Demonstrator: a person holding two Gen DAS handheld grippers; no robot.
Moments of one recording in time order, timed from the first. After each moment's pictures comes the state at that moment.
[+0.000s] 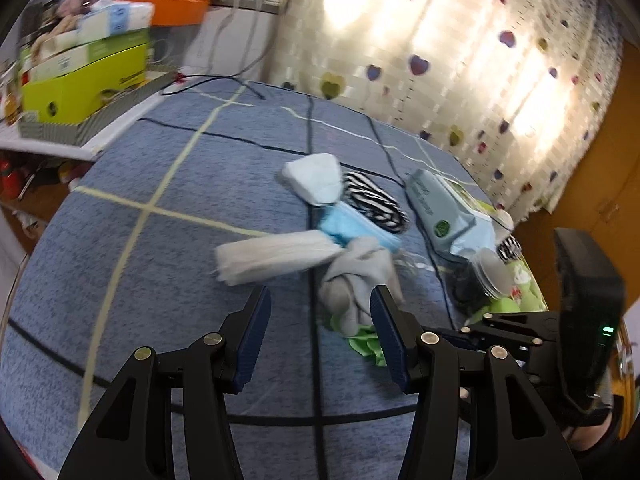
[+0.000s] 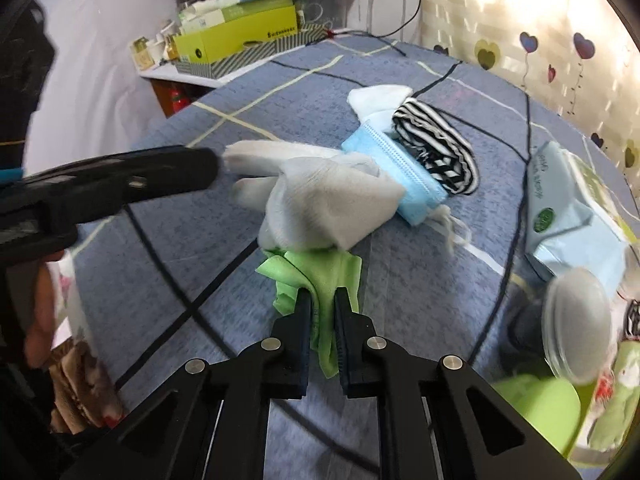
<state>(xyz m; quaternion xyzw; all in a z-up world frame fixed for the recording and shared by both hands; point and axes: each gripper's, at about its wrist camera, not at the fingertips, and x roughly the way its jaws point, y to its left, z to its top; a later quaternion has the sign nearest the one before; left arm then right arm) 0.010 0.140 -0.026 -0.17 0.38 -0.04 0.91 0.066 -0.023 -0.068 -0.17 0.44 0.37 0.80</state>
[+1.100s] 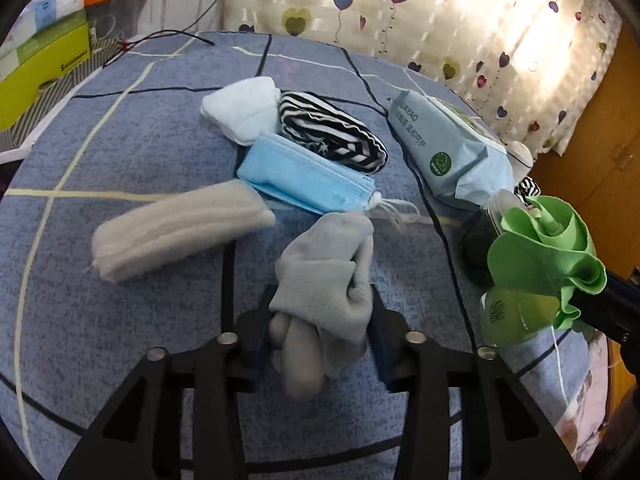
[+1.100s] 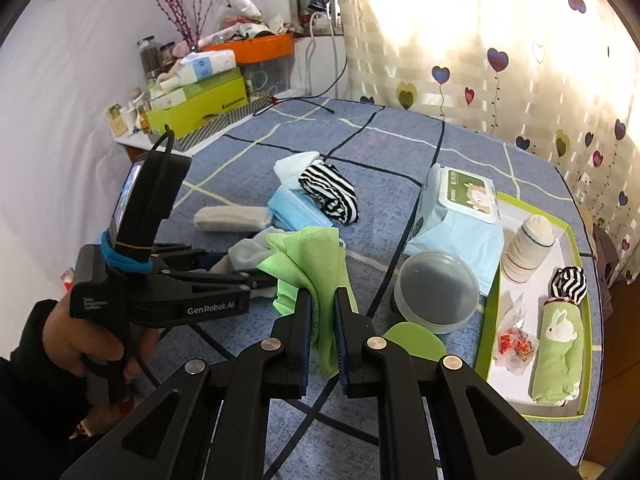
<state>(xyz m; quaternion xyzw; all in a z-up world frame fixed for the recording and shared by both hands) 0.061 0.077 -0.069 -0.13 0.46 -0.06 0.88 0.048 -0.109 -0.005 -0.11 0.38 0.32 0.86</state>
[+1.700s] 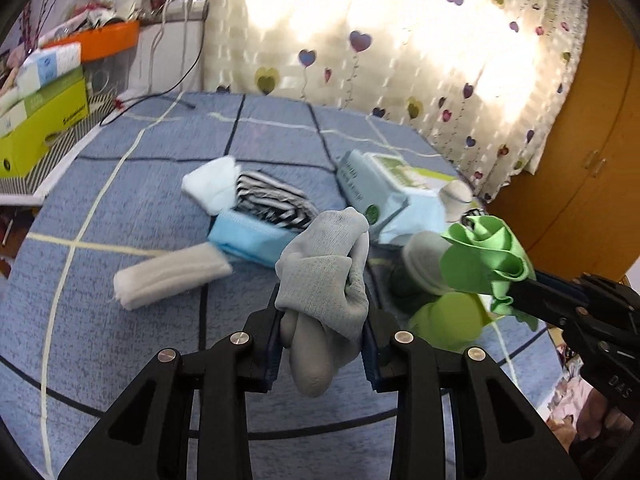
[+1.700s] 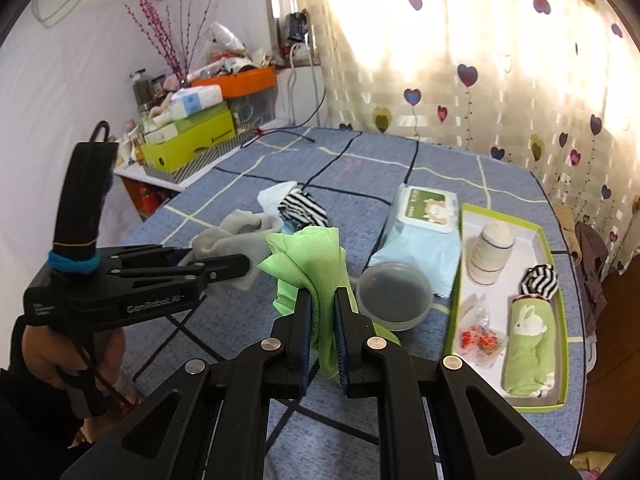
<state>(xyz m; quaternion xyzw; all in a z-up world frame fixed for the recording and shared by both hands) 0.030 0.050 0.000 -0.11 0.39 -0.08 0.91 0.036 -0.152 0.021 -0.07 0.34 0.30 0.89</state>
